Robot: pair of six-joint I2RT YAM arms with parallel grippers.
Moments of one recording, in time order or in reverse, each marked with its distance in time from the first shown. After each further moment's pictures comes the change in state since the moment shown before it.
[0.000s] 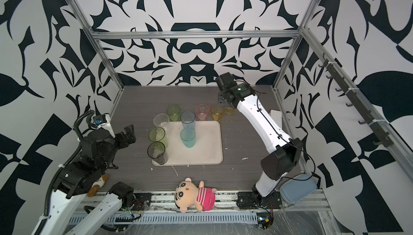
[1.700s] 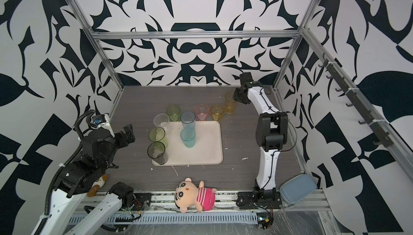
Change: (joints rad) left arm 0.000 0.008 0.000 0.003 -0.037 0.005; right arm -0.342 0.418 0.066 0.278 -0.319 -0.043
